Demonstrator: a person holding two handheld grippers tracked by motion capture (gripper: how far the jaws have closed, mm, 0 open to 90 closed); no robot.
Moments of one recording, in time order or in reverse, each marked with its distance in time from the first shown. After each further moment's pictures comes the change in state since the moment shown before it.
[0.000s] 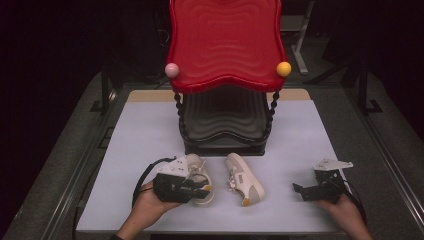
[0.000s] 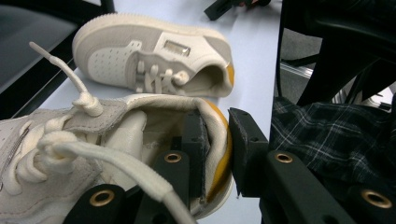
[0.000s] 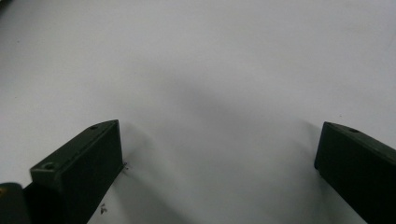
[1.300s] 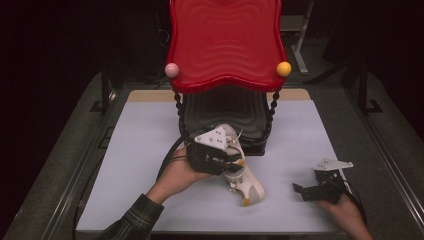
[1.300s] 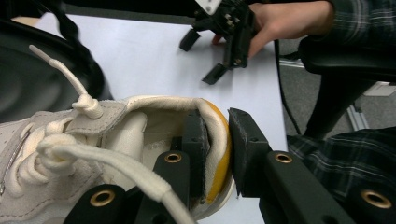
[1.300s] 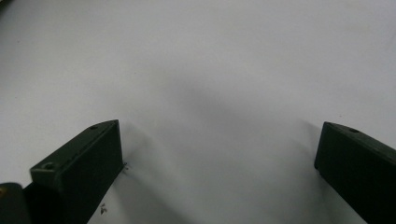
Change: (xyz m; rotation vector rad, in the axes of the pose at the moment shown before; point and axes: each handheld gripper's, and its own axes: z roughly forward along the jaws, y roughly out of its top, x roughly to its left) left arm 0.013 0.108 0.026 0.014 -0.027 0.223; right arm 0.000 0.000 0.000 -0.001 0.000 0.000
